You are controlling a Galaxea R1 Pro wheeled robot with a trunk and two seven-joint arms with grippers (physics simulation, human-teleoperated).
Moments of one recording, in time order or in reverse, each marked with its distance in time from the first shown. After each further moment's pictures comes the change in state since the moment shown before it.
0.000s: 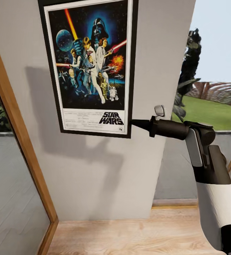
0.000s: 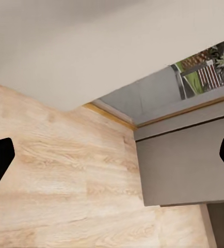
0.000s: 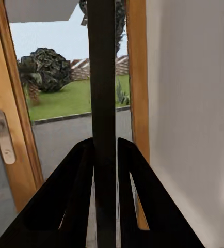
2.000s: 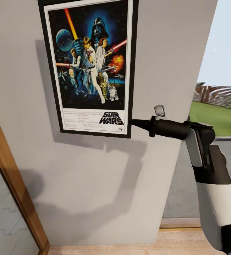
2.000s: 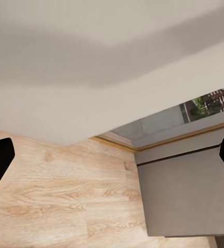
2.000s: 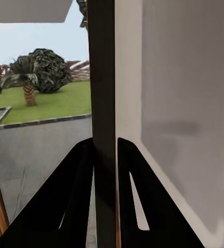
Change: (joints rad) left arm 0.000 0.000 0.000 0.000 0.000 0.000 0.000; right arm 0.000 0.000 0.000 0.000 -0.002 0.000 0.000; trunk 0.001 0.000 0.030
